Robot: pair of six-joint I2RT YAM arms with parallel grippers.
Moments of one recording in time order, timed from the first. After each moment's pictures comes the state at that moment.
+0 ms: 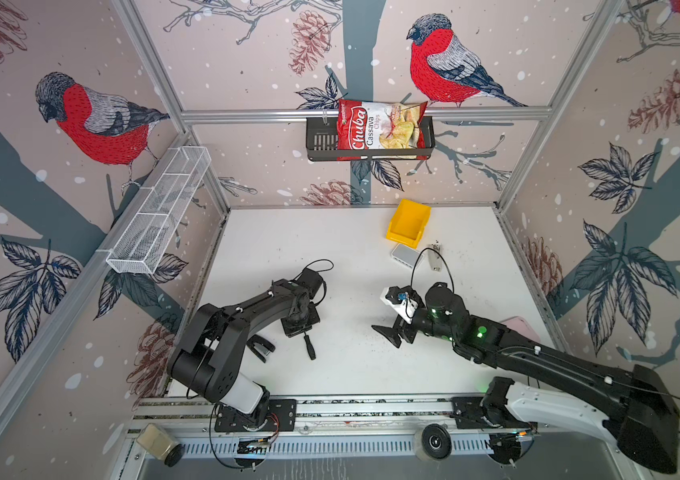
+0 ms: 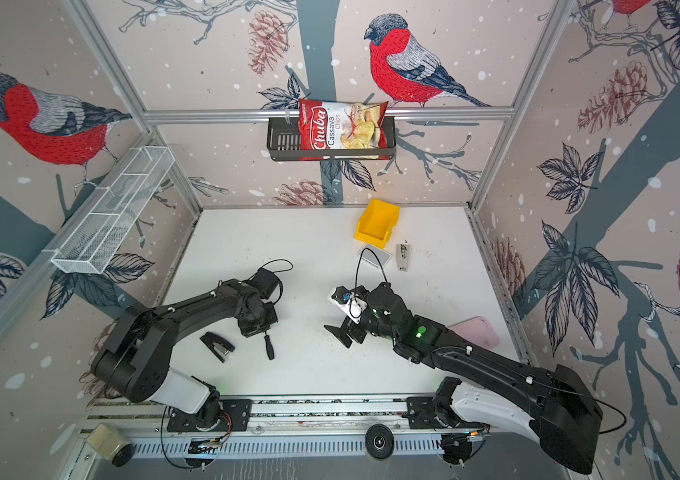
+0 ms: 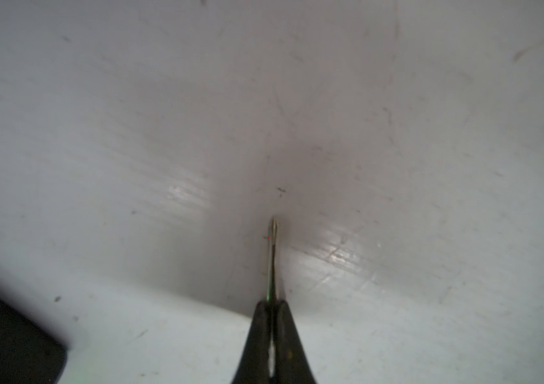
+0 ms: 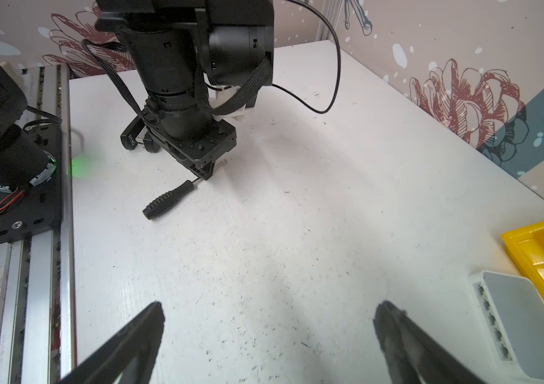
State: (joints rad) left arm -0.46 1.53 0.80 -0.75 -0.03 -0.87; right arm 0.95 1.02 0.60 -0.05 -0.13 -0.21
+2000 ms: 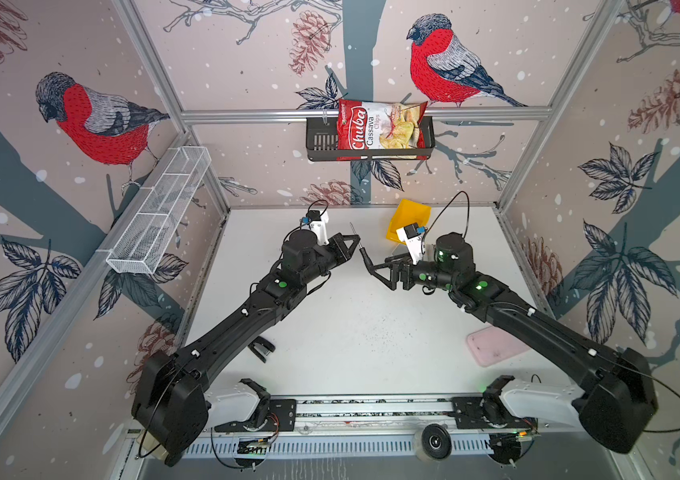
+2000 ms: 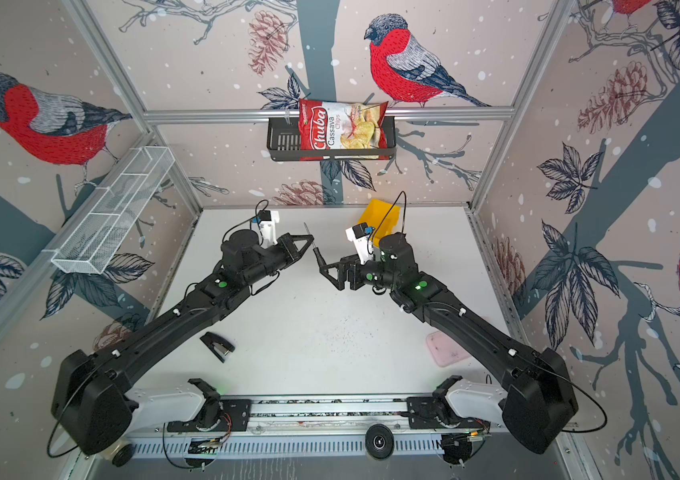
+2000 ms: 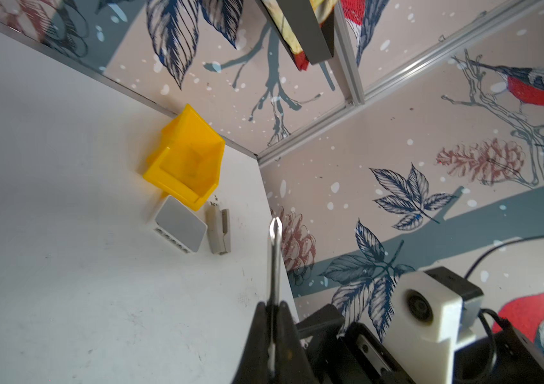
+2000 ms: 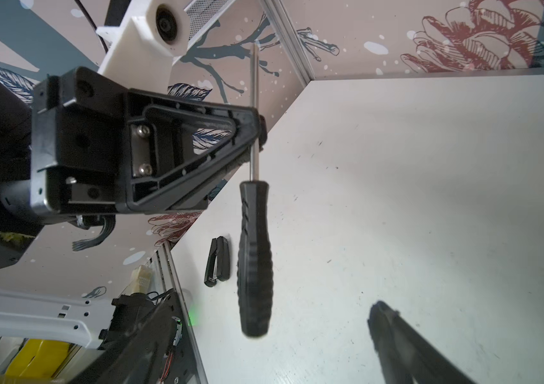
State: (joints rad) left arm -0.58 1.26 0.97 0.13 0.27 -0.94; right arm 0.66 1.24 0.94 -0.06 -0.53 0.39
